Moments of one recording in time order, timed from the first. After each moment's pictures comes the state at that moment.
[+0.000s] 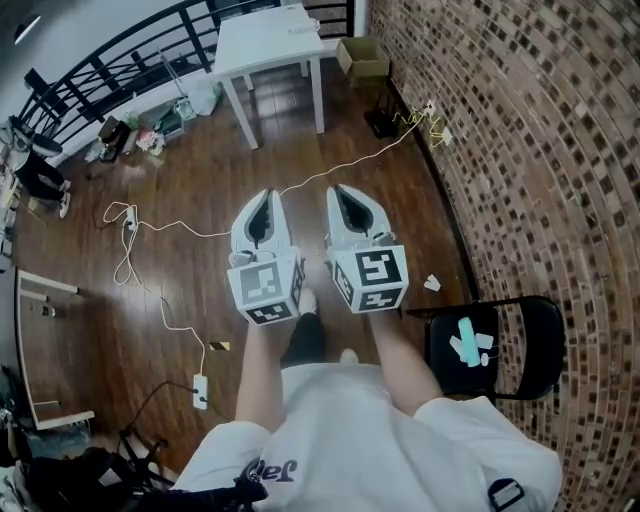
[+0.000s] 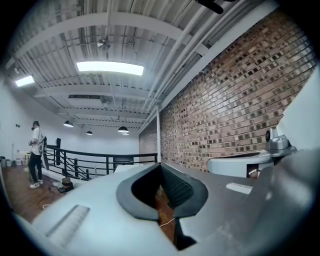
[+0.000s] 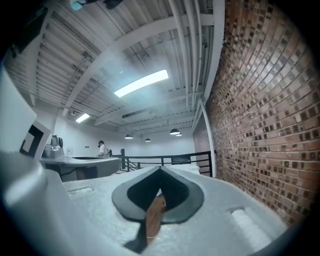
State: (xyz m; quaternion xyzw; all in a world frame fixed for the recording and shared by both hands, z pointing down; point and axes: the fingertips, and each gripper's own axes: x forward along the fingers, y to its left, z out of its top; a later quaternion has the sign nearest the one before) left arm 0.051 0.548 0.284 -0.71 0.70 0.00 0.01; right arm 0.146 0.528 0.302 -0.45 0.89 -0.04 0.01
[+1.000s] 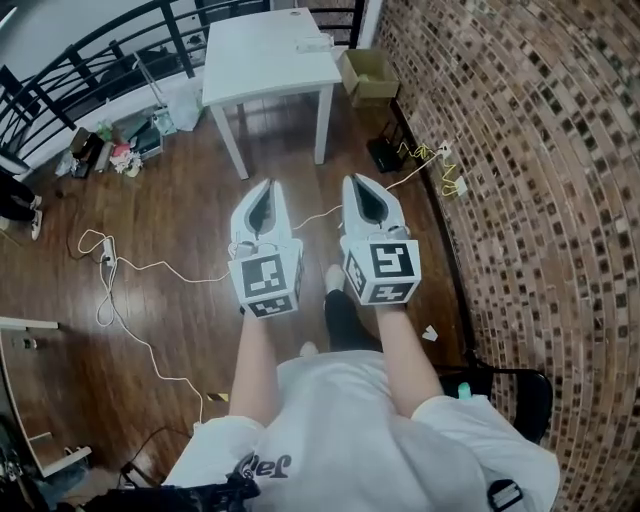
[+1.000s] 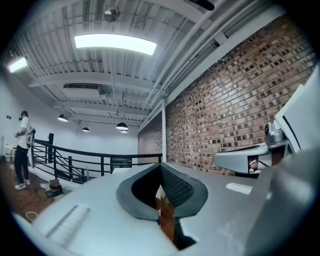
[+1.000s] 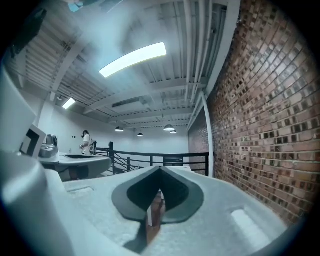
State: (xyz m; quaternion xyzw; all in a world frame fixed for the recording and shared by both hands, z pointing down) left arm -0.118 0.192 0.303 -0.72 0.70 0.00 0.00; right arm 0.002 0.167 0.305 -0.48 0.88 -0.01 -0.03
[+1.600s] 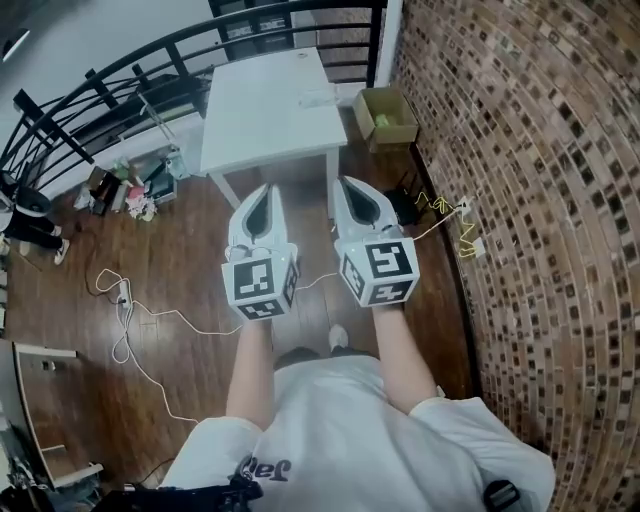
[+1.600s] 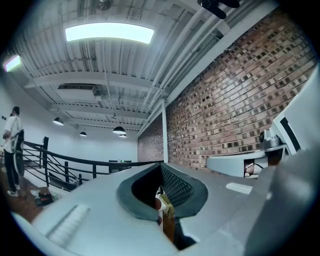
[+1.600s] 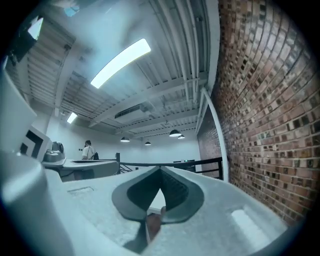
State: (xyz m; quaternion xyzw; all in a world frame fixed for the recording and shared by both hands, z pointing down) left arm -0.100 -0.056 0.258 -0.72 0.70 0.01 0.01; right arm 0.000 -0.086 0.270 -0.42 0.90 -0.03 0.03
